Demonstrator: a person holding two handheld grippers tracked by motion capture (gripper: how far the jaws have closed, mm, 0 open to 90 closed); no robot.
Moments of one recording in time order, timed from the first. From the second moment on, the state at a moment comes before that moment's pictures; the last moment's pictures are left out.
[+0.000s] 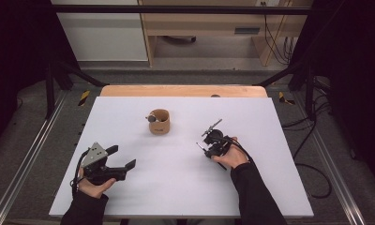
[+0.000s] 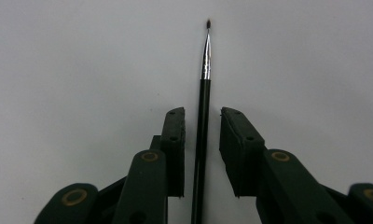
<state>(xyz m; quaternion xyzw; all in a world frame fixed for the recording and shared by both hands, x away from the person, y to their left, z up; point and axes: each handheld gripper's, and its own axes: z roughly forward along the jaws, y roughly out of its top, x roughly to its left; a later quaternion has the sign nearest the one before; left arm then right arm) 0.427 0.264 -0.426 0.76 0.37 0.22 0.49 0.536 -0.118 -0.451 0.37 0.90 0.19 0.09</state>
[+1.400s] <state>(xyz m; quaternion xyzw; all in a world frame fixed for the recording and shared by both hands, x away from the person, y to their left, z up) 0.426 0.262 -0.425 0.75 0.37 0.22 0.50 0.512 -0.125 -0.417 0.37 0.89 0.27 0.08</state>
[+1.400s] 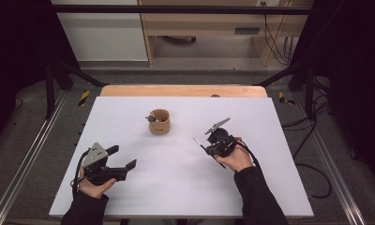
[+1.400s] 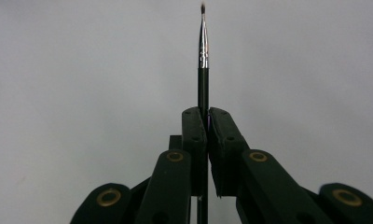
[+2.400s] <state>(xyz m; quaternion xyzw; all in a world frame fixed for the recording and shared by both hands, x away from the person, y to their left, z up) 0.418 0.247 -0.412 0.75 0.36 0.20 0.52 0.468 -0.134 -0.405 0.33 0.85 0.41 0.09</state>
